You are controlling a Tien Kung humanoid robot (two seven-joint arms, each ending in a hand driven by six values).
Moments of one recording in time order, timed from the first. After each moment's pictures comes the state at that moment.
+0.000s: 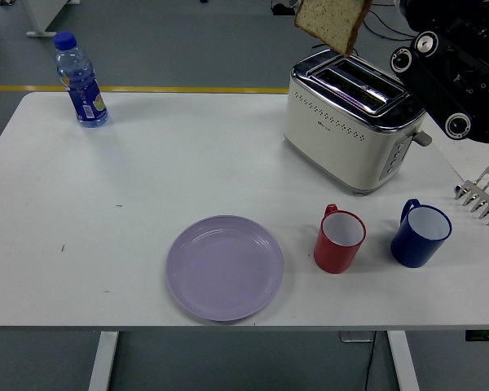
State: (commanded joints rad) left arm -0.12 0.08 -0.77 -0.18 1.07 0.11 0.27; right arm 1.31 -0.17 0.82 0.83 -1.71 -0.19 -0.40
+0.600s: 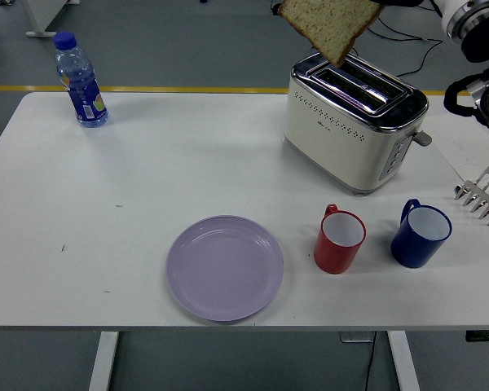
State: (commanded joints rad) left arm -0.11 0.07 -0.80 -0.18 1.11 0.11 0.28; right arm 1.02 -0.45 0.88 1.52 -1.24 -0.26 -0.48
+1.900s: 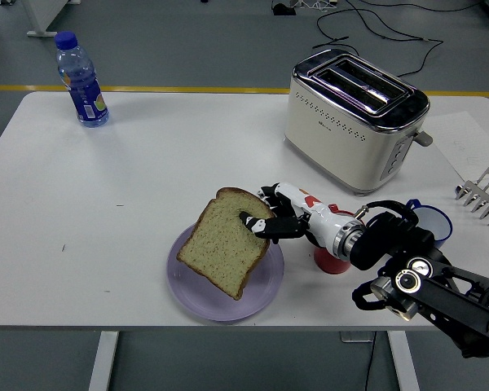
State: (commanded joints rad) left arm -0.10 0.07 -0.80 -0.18 1.11 0.10 0.27; right arm 0.65 -0.29 0.56 1.63 -0.96 -0.33 -0.43
